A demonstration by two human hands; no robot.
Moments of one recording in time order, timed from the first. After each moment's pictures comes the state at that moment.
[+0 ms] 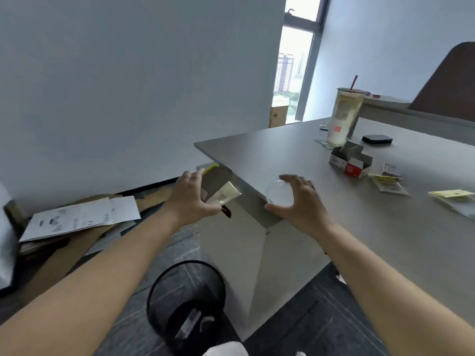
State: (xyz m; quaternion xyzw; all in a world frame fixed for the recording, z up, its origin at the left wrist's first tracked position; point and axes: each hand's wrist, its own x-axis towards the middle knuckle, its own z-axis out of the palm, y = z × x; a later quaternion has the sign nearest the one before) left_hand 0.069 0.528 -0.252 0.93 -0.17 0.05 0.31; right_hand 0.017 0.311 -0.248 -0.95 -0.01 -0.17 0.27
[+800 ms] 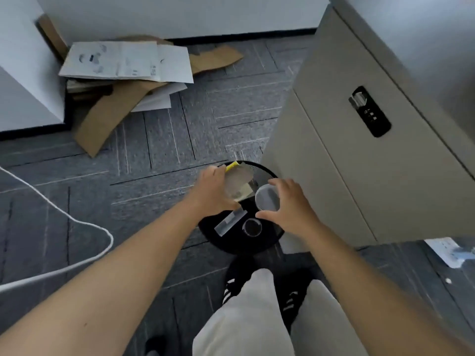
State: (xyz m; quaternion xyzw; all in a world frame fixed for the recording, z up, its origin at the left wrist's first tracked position) left_hand 0.147 0.629 -0.552 0.94 0.02 -0.20 0.27; right_hand 0.139 0.451 -0.531 -0.95 -0.09 0.21 0.23
